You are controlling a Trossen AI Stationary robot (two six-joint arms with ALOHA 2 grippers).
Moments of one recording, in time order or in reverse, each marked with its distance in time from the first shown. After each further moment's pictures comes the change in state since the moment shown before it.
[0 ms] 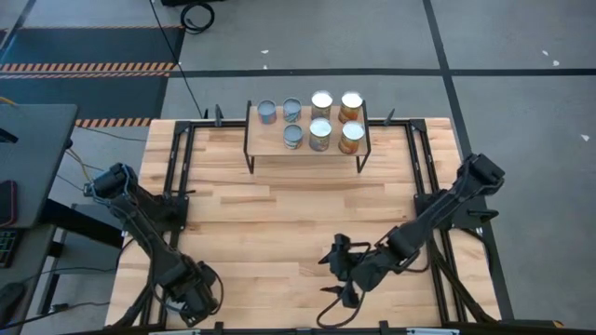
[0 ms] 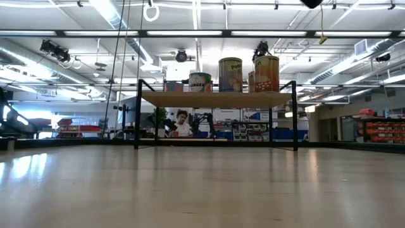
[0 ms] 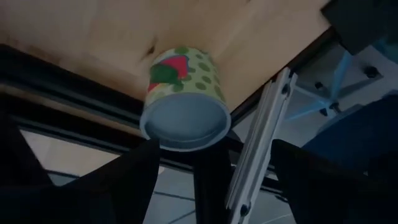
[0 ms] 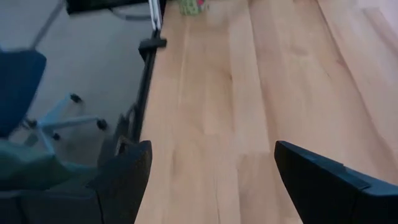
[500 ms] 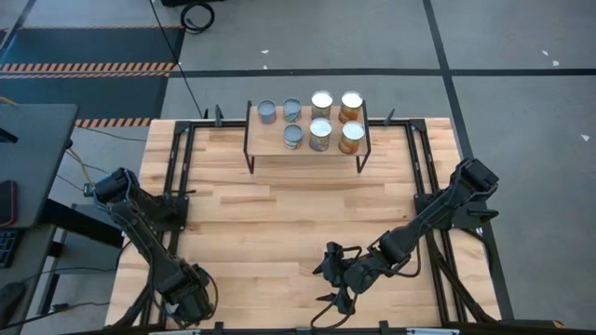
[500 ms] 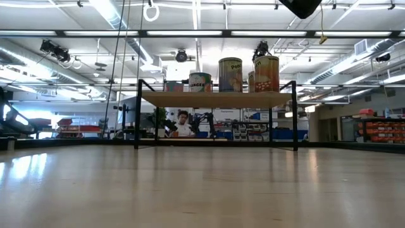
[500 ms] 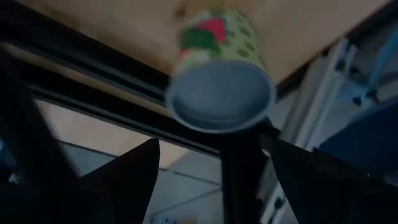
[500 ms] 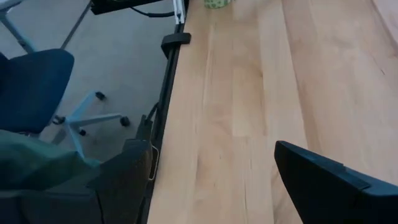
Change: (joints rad) left arm -0.044 0.043 -0.001 -0.059 0.076 0.001; right arm -0.017 0.079 0.000 0.129 -0.104 -0.002
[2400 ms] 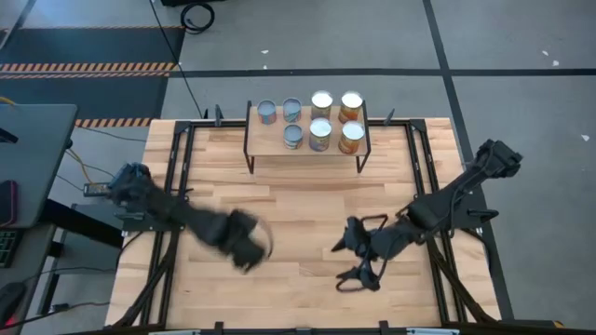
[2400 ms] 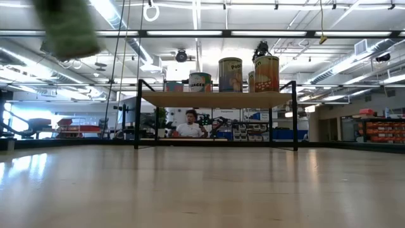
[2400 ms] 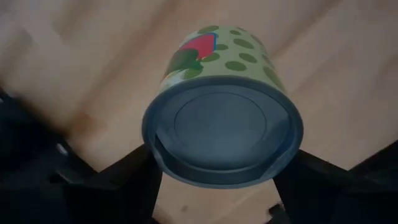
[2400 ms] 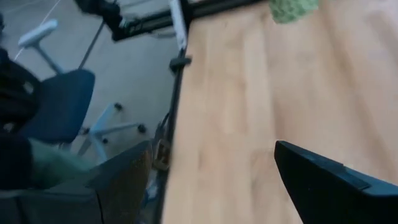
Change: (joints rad) left arm 0.468 0.061 0.478 -0.466 -0.603 0.263; right arm -0.041 -0.311 0.000 -0.270 -0.064 0.043
